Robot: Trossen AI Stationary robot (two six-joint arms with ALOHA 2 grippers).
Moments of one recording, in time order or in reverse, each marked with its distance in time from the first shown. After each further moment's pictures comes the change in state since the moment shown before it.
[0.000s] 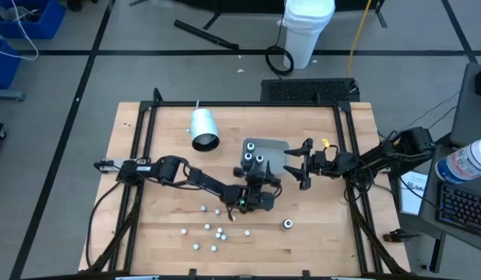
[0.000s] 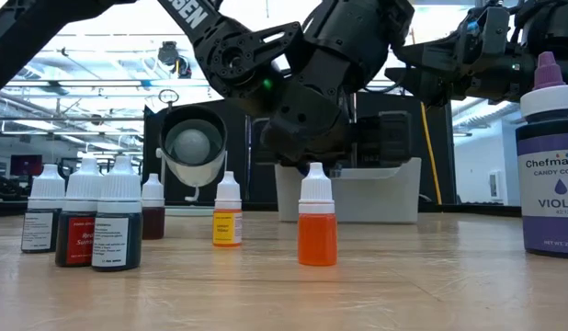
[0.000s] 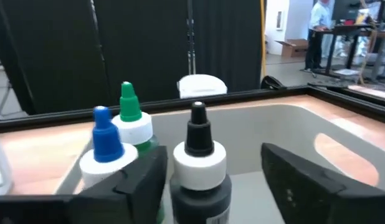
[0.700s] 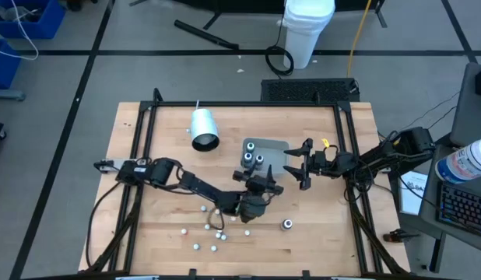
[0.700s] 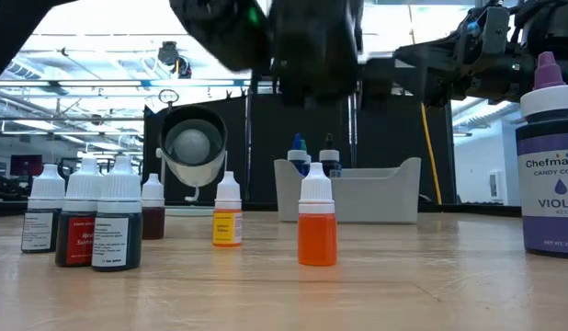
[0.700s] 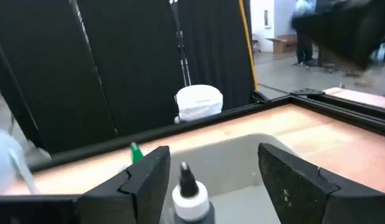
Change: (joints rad) left arm -0.075 -0.083 0.000 0.362 -0.041 0.577; right arm 0.000 0.000 0.000 0.000 0.000 0.000
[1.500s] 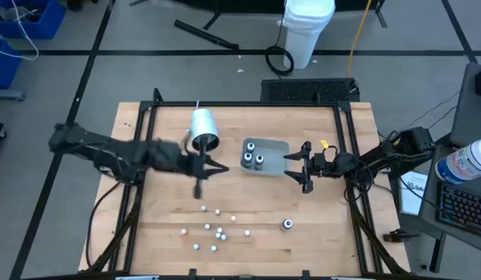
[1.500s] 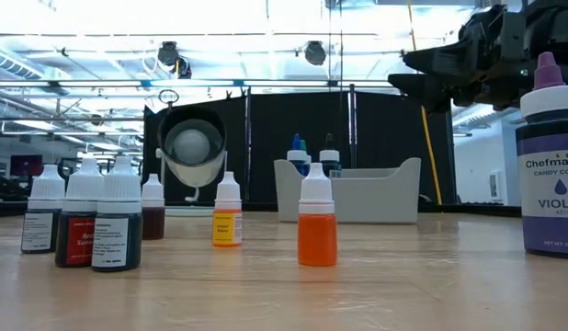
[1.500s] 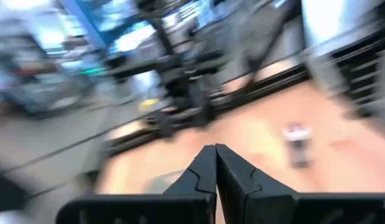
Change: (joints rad) left arm 0.113 -1.193 -0.617 -0.763 1.422 0.257; right arm 0.001 0.000 -0.024 -0.025 -0.082 0.033
